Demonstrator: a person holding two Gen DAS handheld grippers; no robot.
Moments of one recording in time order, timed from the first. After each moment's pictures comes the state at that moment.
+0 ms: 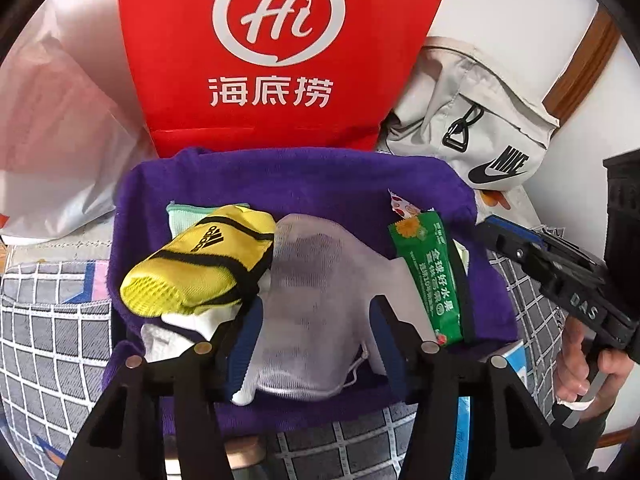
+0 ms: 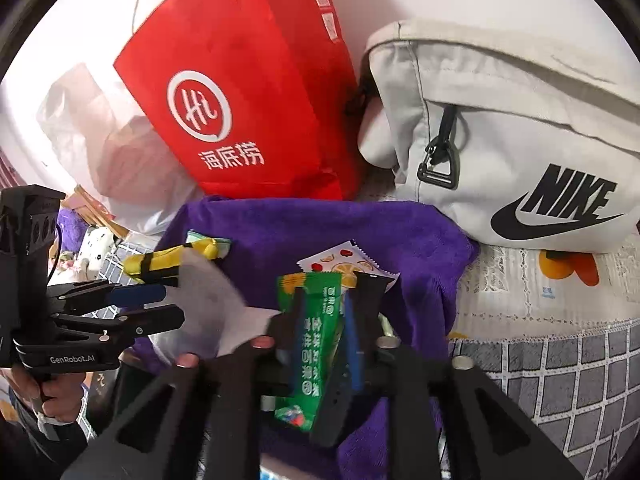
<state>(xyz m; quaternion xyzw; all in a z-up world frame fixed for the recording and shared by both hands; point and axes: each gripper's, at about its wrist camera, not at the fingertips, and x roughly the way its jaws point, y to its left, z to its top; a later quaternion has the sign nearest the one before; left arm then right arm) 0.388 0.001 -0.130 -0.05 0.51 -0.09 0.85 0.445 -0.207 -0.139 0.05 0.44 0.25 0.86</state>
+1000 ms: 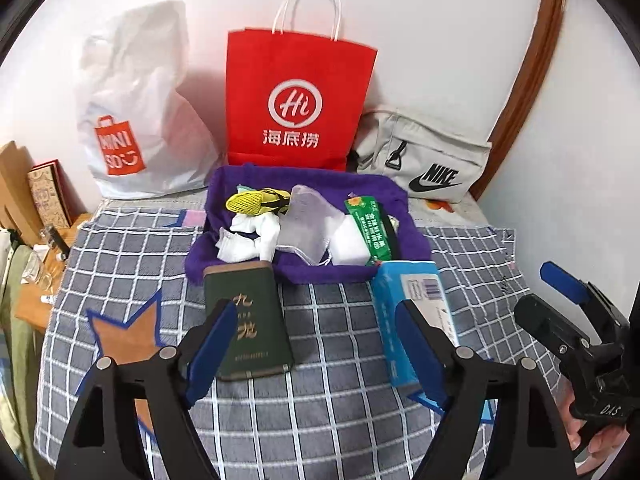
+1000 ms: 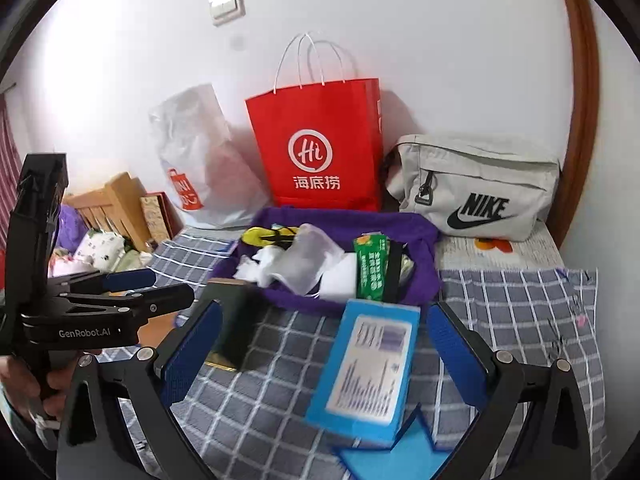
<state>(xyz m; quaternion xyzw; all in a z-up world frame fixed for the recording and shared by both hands) 0.170 0.009 -0.032 -0.06 0.41 -0.05 0.91 0.198 -0.212 -0.030 0.03 0.33 0.20 0.92</state>
